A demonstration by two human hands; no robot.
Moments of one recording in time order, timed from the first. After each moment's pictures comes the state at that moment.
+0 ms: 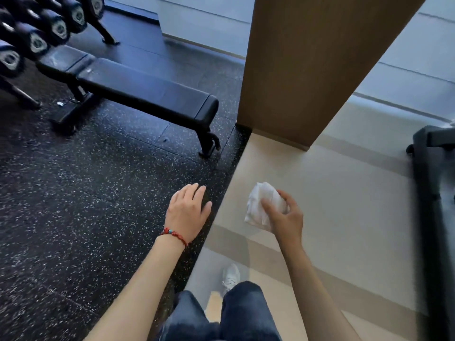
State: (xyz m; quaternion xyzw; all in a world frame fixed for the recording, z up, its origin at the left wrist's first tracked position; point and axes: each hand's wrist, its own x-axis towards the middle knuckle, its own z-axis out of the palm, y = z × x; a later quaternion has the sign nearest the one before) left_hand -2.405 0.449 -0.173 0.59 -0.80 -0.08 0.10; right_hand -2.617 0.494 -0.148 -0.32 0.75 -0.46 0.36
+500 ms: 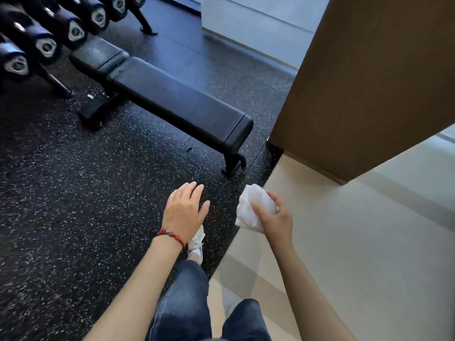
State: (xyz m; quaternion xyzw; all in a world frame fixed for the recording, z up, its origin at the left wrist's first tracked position) left_hand -2.351 0.241 -0.186 0.66 -0.74 -0.08 0.11; right_hand -2.557 0.249 -0.168 -0.39 0.71 -0.40 0.42
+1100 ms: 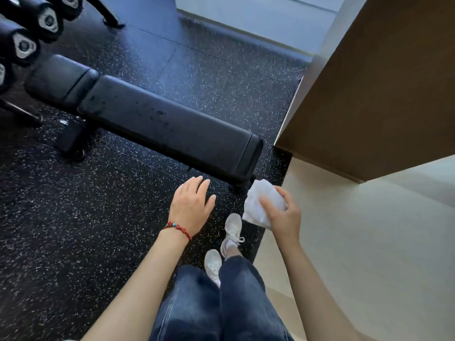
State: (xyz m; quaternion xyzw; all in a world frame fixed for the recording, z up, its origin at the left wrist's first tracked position) left_hand -2.287 -0.042 -0.209 0.60 -0.79 -0.12 0.08; right_hand -2.489 -0.001 -0.195 -0.30 0.76 -0.41 0.41
